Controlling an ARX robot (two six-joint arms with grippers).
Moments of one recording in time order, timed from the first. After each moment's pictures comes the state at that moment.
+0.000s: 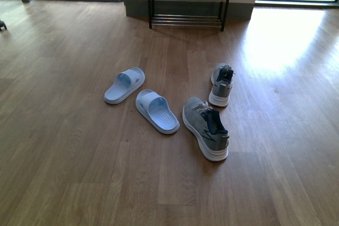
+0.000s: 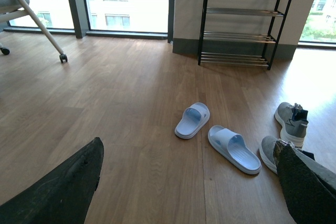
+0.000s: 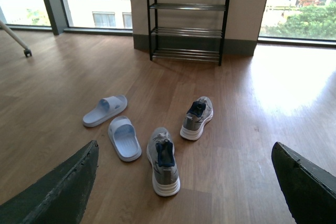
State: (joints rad) left arm 0.00 0.02 0.01 0.00 0.00 -0.01; right arm 0.00 0.00 0.03 0.00 0.00 -0.01
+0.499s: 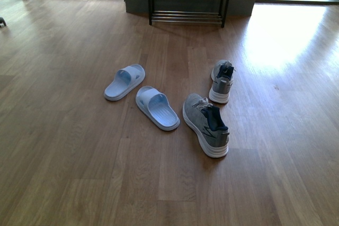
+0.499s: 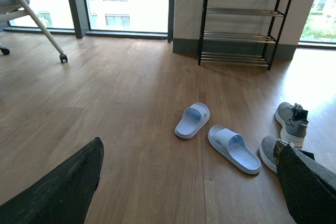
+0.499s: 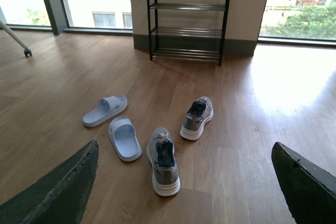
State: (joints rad) left arm 0.00 0.02 0.01 0.00 0.00 -0.01; right arm 0.00 0.00 0.03 0.00 0.00 -0.01
